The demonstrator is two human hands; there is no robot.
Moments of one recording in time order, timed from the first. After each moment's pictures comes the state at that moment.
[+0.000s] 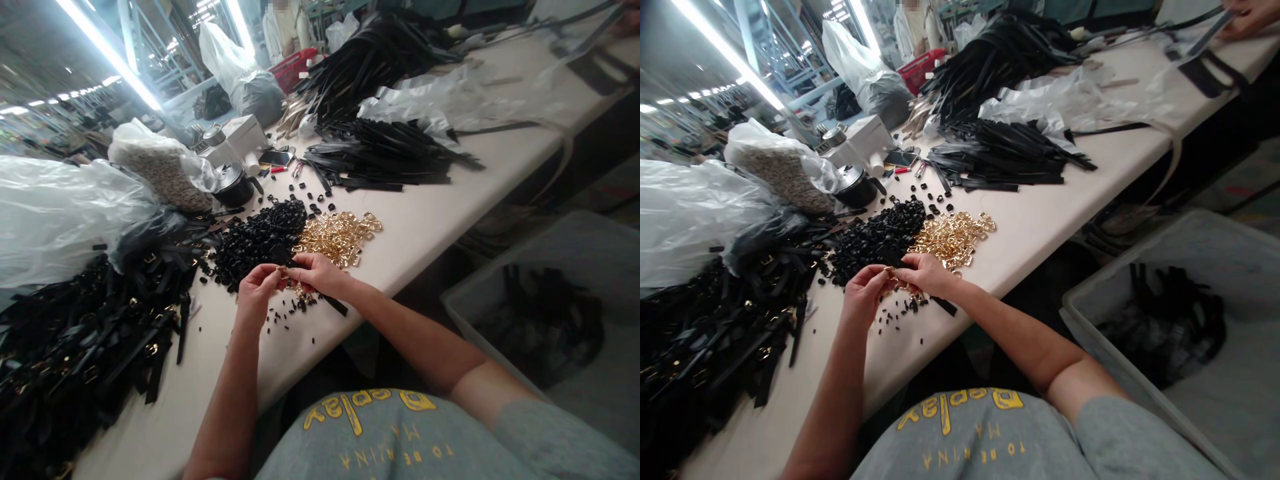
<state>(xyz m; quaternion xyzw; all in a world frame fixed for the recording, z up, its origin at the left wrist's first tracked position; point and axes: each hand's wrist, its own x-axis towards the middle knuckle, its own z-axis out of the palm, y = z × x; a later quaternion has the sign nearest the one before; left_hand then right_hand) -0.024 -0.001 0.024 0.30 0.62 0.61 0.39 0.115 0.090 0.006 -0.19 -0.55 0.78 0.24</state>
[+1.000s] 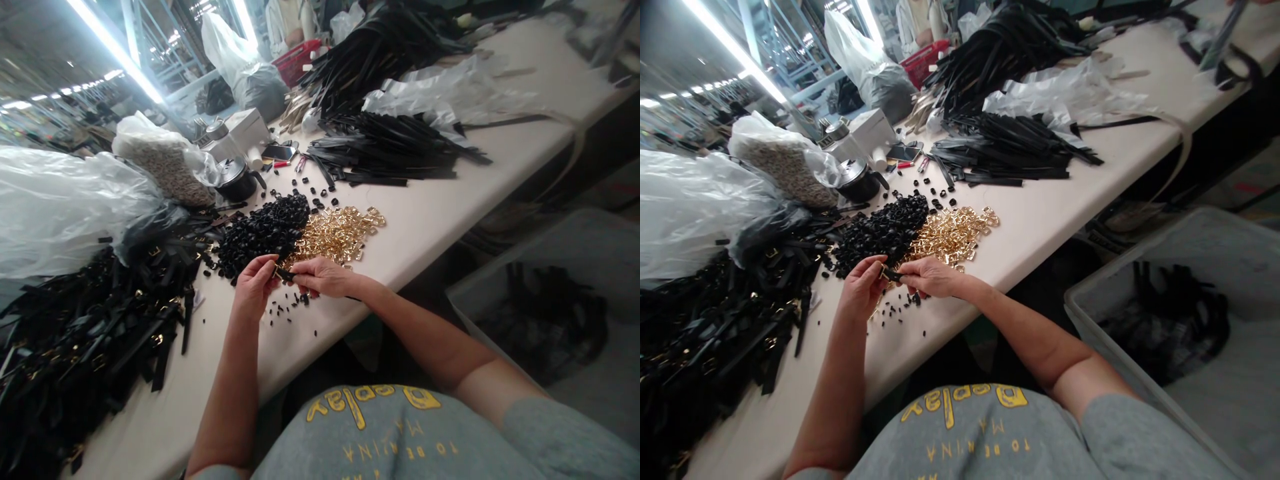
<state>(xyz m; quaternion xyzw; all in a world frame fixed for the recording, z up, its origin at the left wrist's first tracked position) -0.031 -0.003 0.030 0.25 0.60 0.64 0.42 0.131 0.093 0.004 -0.11 -0.76 0.63 0.15</state>
